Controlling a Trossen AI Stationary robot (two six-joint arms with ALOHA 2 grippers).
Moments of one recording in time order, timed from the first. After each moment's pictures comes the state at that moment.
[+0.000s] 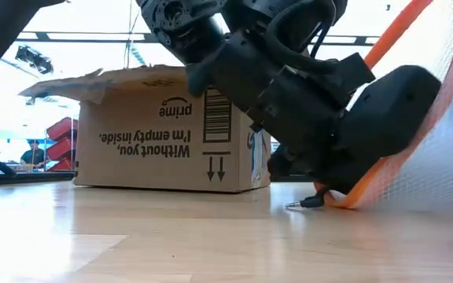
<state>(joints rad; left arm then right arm) -0.27 2.32 1.57 0.14 -0.31 -0.41 0.69 1.45 1.30 -0.98 0.26 1.57</state>
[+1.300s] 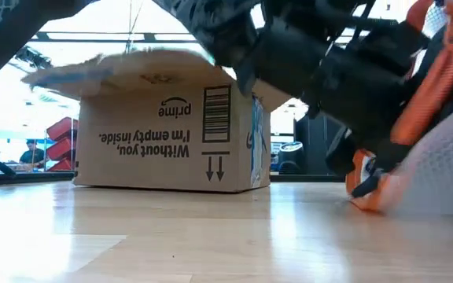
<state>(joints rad) -0.26 2.42 1.82 0.12 -0.12 -0.39 0.61 1.47 1.30 -0.97 0.14 1.48</state>
